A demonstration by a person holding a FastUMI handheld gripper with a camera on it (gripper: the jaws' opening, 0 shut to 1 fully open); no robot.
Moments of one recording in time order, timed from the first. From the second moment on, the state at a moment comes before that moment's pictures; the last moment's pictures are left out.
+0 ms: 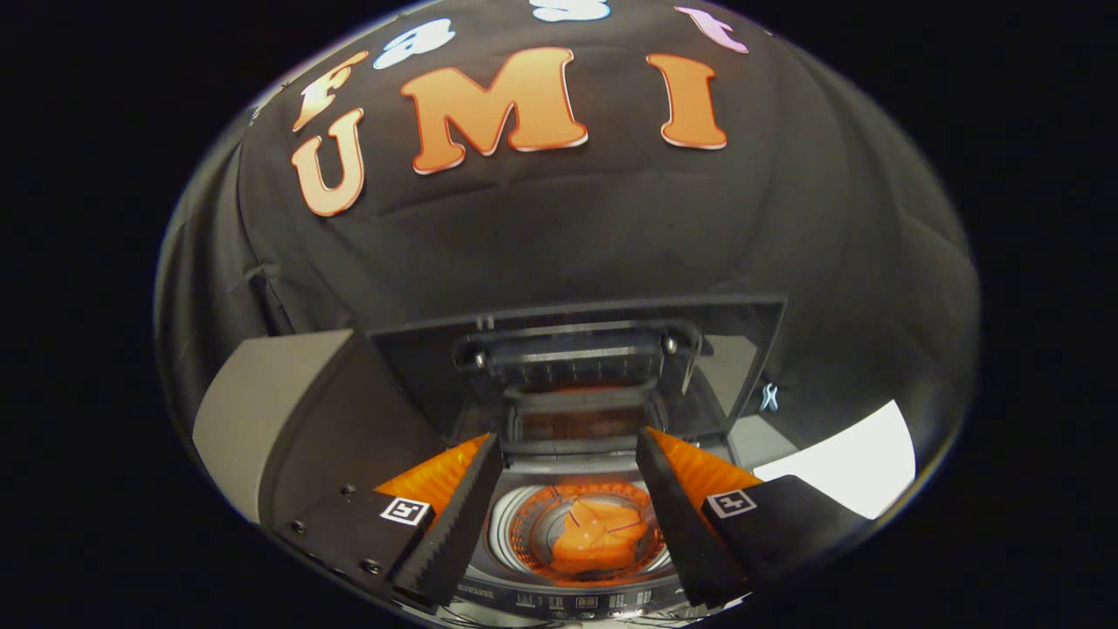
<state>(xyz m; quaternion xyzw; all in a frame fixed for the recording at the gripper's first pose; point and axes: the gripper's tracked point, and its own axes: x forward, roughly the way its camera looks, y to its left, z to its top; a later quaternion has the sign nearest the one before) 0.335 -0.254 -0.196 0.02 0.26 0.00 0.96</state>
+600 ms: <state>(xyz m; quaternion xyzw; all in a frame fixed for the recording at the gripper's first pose) 0.427 -0.255 -0.161 0.00 0.22 0.00 0.98</state>
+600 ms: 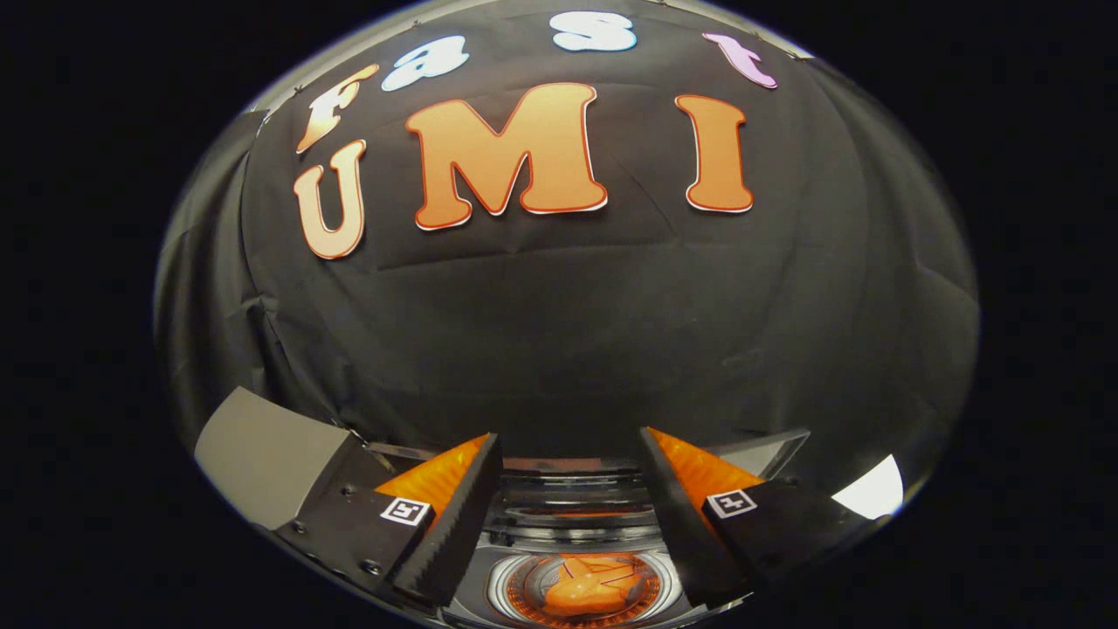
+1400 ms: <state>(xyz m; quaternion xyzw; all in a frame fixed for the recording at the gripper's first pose) 0.411 -0.267 -0.179 -0.01 0.23 -0.03 0.97</state>
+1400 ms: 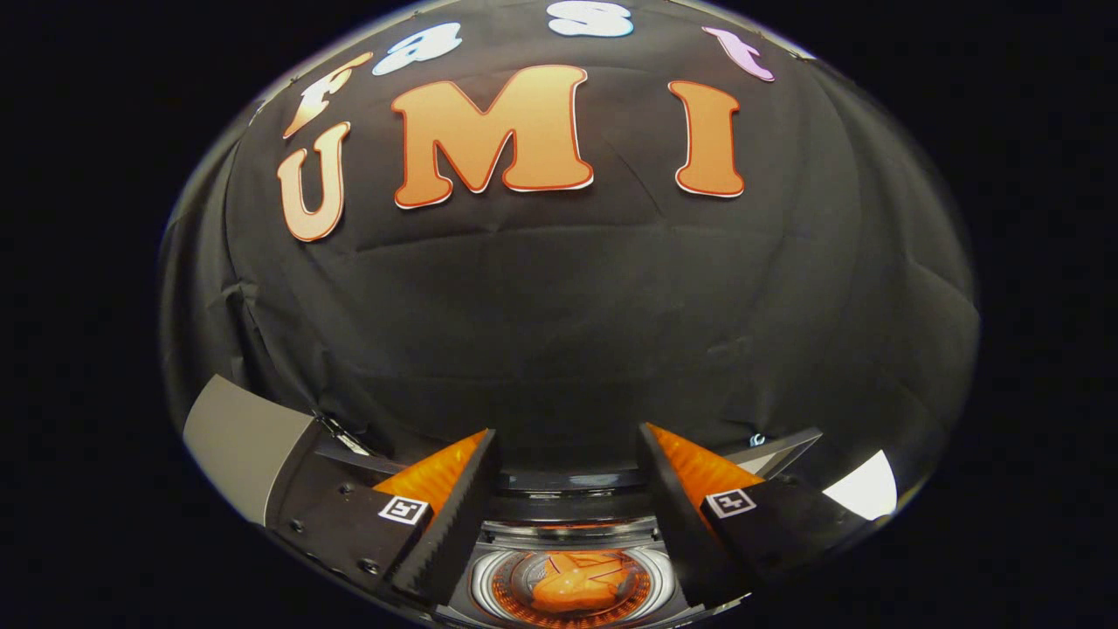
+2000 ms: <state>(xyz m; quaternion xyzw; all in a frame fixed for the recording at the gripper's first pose) 0.360 -0.260 -0.186 -0.02 0.22 -0.03 0.97</state>
